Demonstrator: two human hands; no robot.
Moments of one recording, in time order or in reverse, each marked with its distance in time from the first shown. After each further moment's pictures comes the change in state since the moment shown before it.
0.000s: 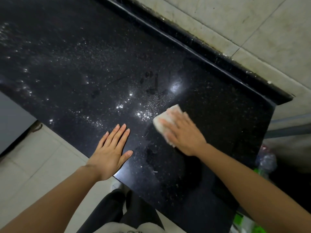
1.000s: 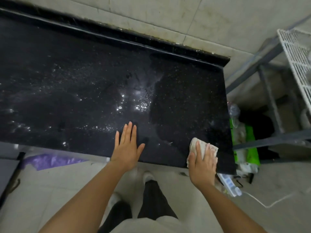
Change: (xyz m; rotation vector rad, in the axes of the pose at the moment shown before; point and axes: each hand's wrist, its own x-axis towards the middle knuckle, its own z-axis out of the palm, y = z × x) left_hand -0.011 -0.022 -0.013 -0.066 -0.029 0.221; right_hand -0.140 -0.212 0.058 0.387 0.199 1.342
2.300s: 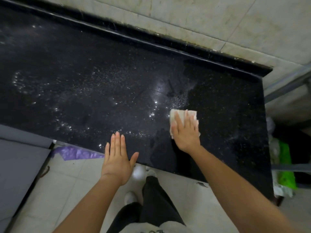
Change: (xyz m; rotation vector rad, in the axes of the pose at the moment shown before) left_hand -0.040 -0.096 -0.037 0.101 -0.105 -0.304; right_hand 0.080 -0.191 0.010 -0.091 -0.206 -0.436
